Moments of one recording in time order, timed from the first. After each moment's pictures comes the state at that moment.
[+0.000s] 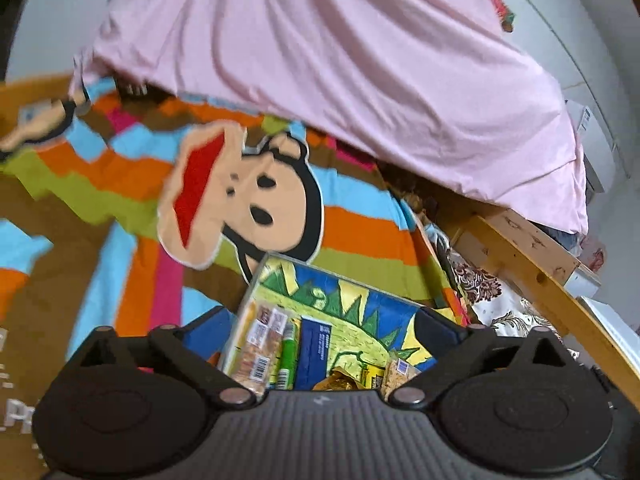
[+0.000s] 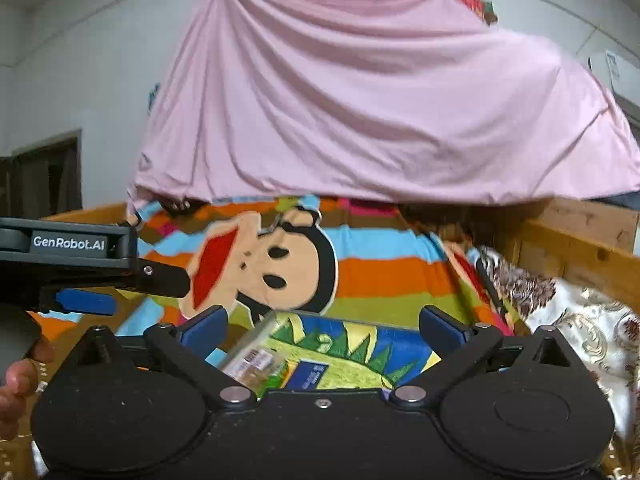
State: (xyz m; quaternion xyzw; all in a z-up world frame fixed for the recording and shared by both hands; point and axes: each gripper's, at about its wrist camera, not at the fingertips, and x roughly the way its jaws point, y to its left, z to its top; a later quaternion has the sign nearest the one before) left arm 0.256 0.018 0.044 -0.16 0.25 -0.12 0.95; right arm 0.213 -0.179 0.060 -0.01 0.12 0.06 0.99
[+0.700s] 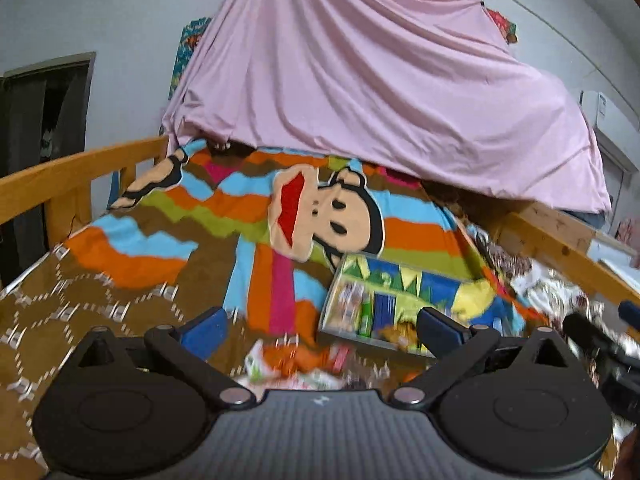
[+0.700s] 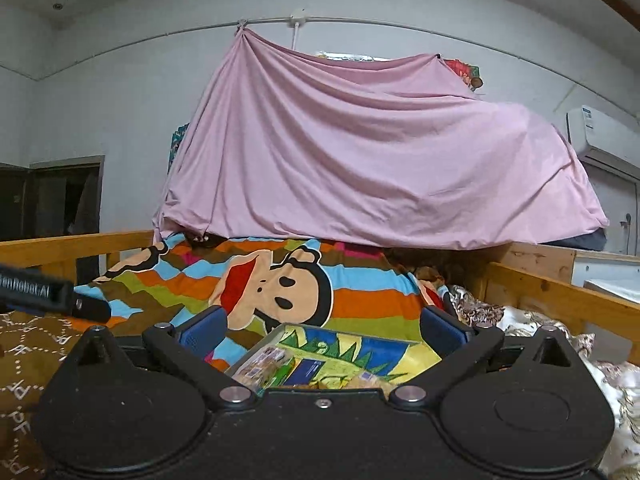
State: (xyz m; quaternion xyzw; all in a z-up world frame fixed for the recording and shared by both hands) left arm 0.074 0.047 0.063 -0.09 0.21 -0.02 0.97; right arm 0.035 -0.179 0.076 -0.03 0.05 0.05 1.00
